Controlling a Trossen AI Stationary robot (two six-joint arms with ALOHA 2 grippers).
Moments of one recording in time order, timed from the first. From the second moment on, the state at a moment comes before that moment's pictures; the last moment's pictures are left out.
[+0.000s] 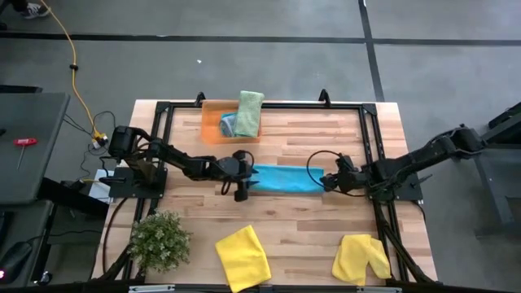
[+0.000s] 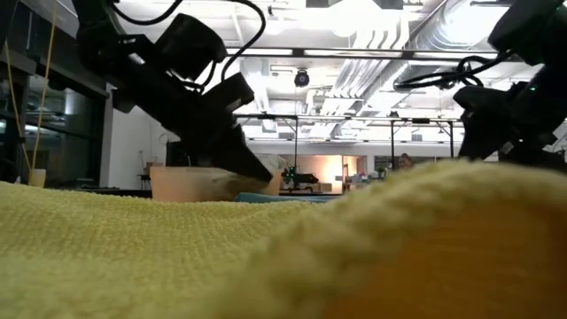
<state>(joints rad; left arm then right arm) 0.11 1.73 0.62 0.52 -0.12 0.01 0.26 0.91 0.29 -0.35 0.43 1.38</state>
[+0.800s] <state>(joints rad) 0.10 1.73 0.62 0.36 -0.25 0.13 0.24 0.94 0.29 -0.32 0.39 1.35</state>
